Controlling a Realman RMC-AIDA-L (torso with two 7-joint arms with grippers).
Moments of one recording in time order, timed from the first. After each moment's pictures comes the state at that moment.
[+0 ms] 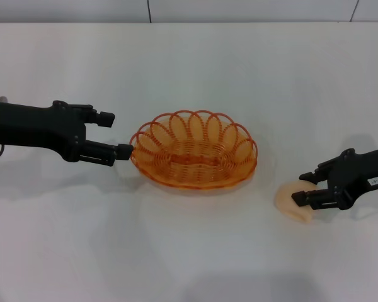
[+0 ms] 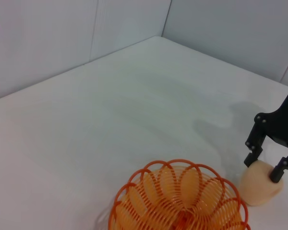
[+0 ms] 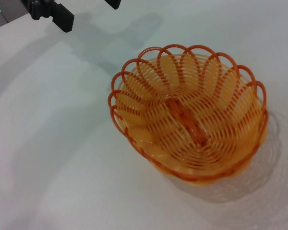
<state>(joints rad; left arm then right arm) -0.50 -2.03 0.83 1.02 2.13 1.69 -1.75 0.40 2.01 -1.31 -1.21 -2.12 -1.47 2.01</state>
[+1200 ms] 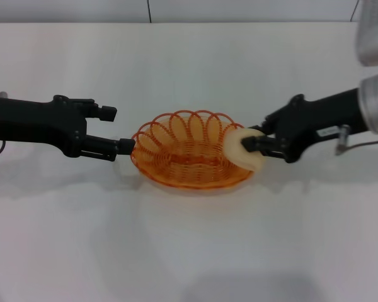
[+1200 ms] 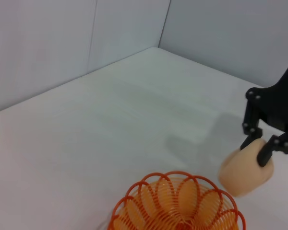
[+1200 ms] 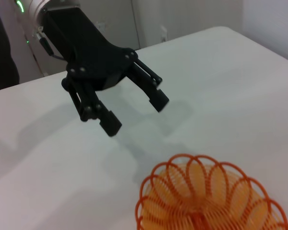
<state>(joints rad) -0.50 -2.03 0.82 1.02 2.10 1.70 -1.74 0.47 2.02 -1.43 -1.37 -2.01 -1.38 2.09</state>
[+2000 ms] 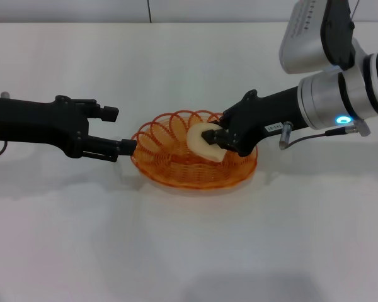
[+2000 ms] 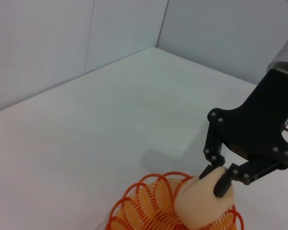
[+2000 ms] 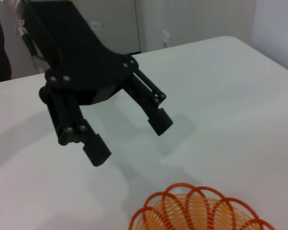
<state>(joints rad) -0.50 -2.03 0.82 1.02 2.10 1.70 -1.74 0.59 2.02 -1.62 -1.22 -1.97 -1.13 2.08</state>
